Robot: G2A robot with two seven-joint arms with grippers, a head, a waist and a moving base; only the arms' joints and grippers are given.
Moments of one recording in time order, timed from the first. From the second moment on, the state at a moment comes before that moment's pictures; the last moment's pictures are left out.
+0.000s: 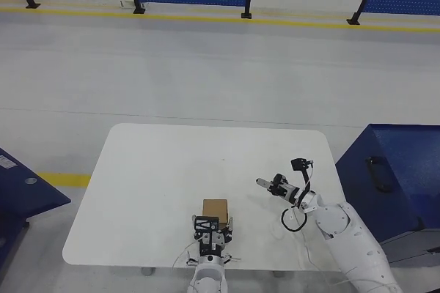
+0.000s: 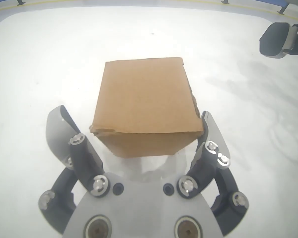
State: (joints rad) left arm 1.32 -1.55 -0.76 -1.28 1.25 0.66 0.14; right arm -1.05 -1.11 1.22 -1.14 -0.34 -0.49 0.47
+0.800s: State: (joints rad) left arm 1.35 -1.58 -0.80 -1.30 1.28 0.63 0.19; right arm -1.07 -1.11 1.24 -1.18 -0.35 -0.48 0.46
